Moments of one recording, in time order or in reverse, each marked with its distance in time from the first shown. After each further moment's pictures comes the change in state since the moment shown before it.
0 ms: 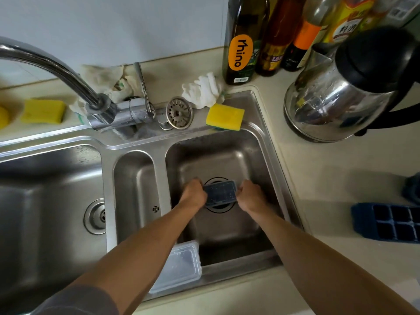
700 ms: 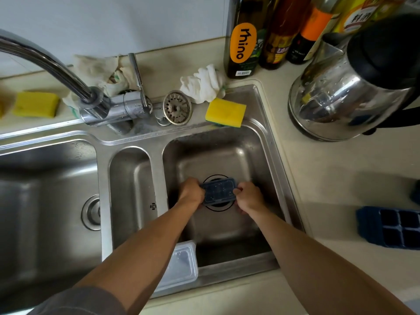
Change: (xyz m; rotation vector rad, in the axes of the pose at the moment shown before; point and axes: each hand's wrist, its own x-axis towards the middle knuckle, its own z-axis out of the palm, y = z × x) left_hand 0.008 -0.003 0.005 -0.140 -0.015 -0.114; right_hand 0.001 0.004 0.006 0.268 -0.079 0.062
